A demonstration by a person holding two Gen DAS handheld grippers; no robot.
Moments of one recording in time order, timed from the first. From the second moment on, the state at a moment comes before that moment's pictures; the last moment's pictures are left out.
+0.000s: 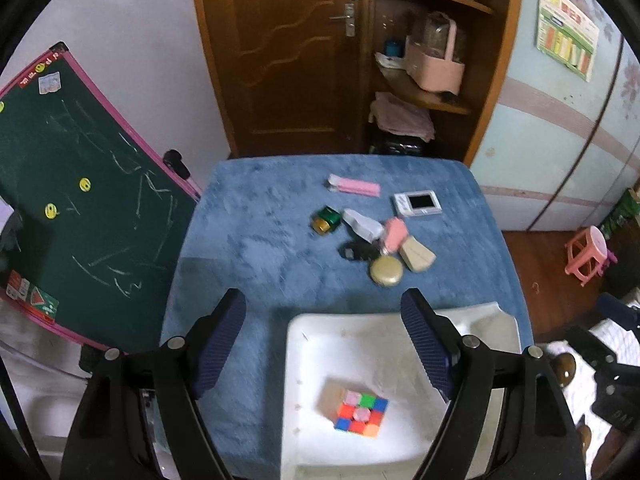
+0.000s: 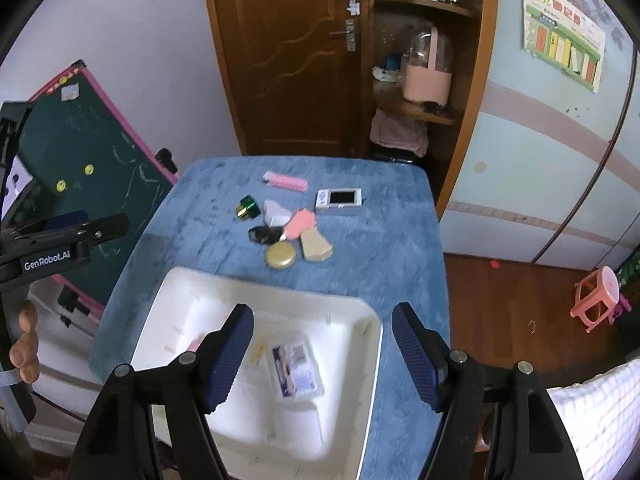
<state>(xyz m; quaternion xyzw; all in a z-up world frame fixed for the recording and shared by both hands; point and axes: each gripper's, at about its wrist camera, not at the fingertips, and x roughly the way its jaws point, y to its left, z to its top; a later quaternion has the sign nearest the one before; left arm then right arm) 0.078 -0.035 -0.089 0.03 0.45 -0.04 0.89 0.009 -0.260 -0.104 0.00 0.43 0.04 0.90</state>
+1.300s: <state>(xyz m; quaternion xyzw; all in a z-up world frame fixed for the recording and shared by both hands) 0.325 -0.044 -0.235 0.13 0.56 -0.09 0.82 0.325 -0.298 -0.214 0.22 0.59 -0.05 0.78</state>
